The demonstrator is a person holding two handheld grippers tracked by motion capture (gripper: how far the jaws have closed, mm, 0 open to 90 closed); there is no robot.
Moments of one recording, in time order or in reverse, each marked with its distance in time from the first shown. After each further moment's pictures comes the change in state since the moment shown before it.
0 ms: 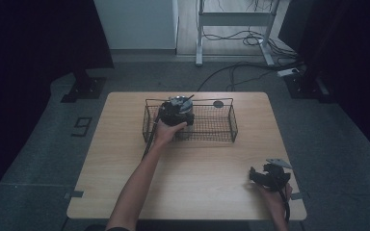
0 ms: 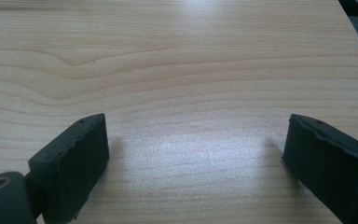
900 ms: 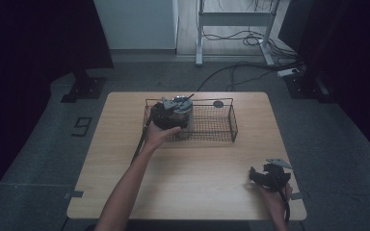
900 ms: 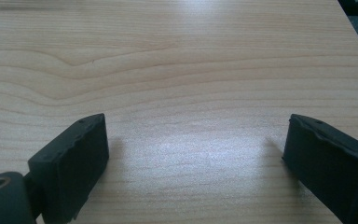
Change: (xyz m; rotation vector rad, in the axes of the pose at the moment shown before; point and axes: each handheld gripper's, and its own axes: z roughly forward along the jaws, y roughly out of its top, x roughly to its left) left arm -0.001 -0.001 -0.052 -0.064 0.023 0.075; right arm 0.000 0.000 0.000 0.002 -0.002 0.003
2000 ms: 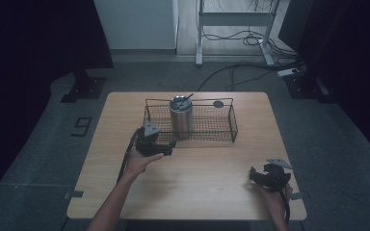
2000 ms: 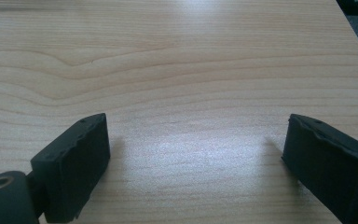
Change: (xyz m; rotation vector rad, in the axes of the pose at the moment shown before) left arm 0.002 -0.072 -0.077 0.027 -0.113 0.001; right arm 0.000 0.000 -0.001 -0.001 0.000 0.004
